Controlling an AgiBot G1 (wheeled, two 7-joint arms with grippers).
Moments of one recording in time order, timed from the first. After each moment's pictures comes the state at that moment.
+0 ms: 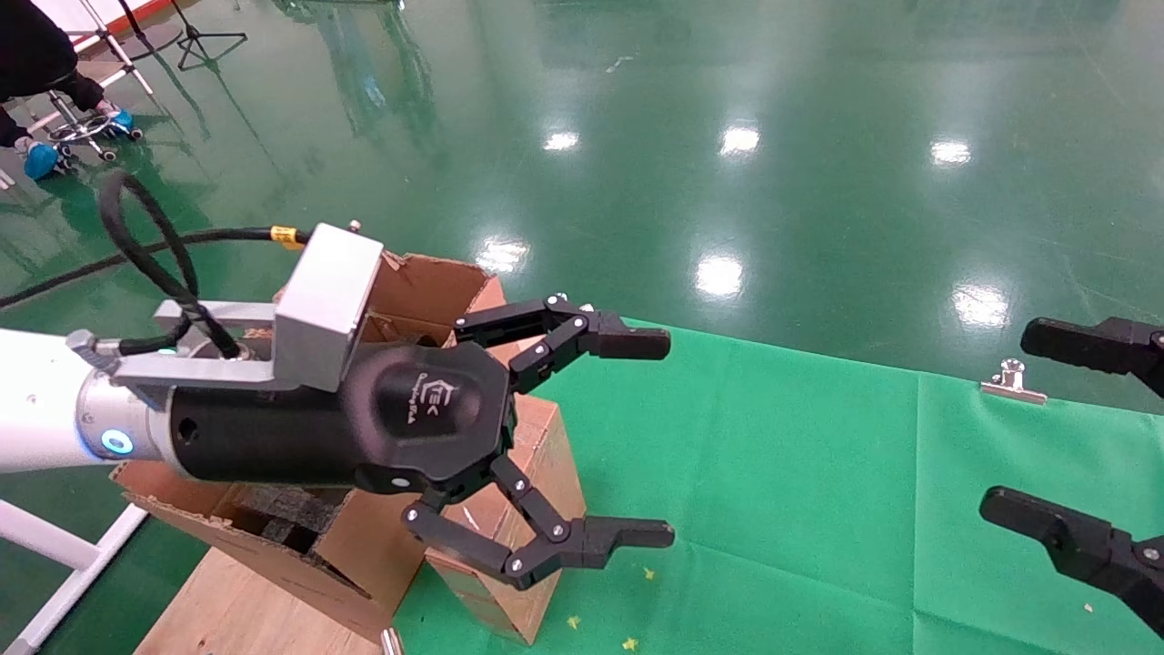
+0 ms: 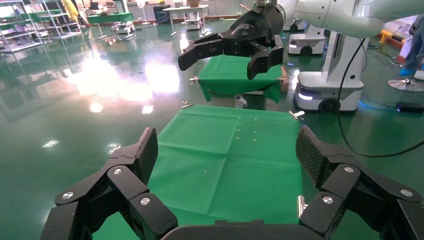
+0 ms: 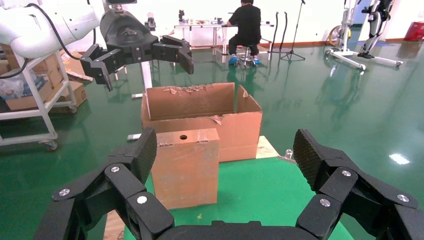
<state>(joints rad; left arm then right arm) -1.08 0.61 0.28 -1.28 0.73 1.49 -0.19 1.05 -0.56 -0.34 1.20 -0.65 -1.41 0.14</state>
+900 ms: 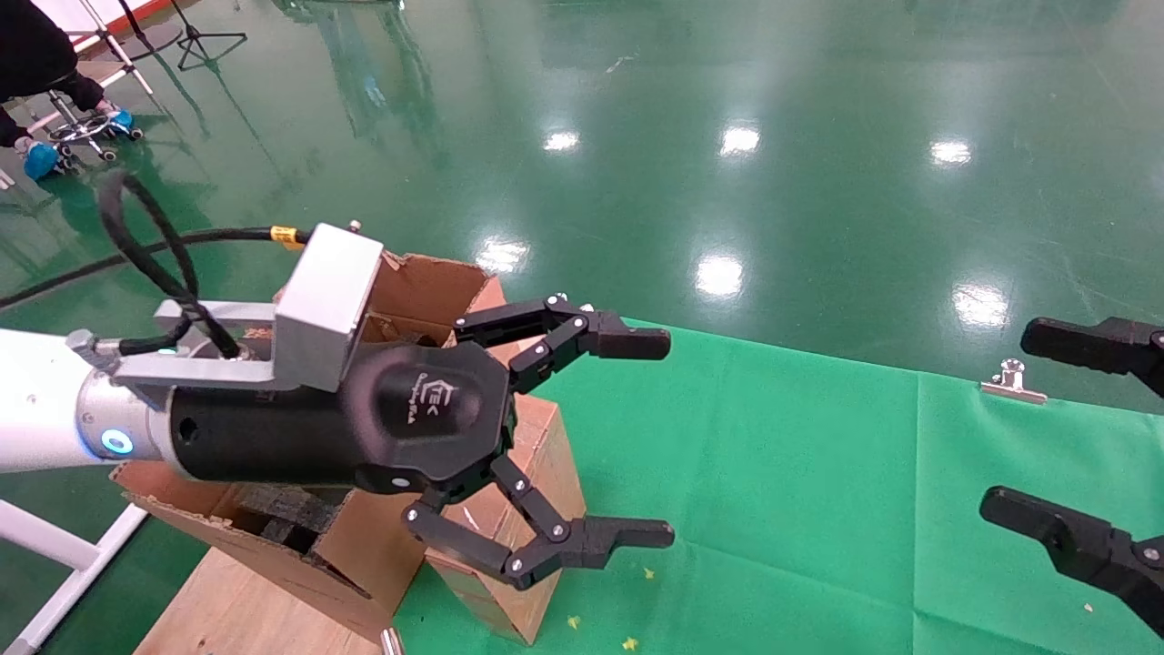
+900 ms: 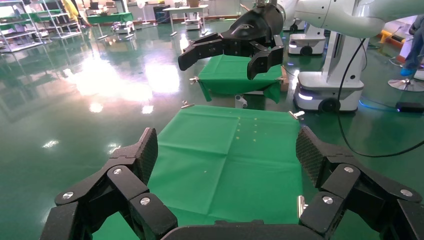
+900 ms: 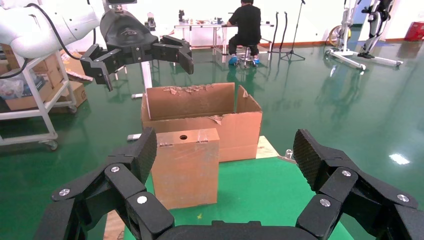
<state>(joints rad) -1.08 0.61 0.28 -1.28 0.73 1.49 -0.19 1.05 -0.56 -0.34 1.20 -0.65 -1.41 0.14</state>
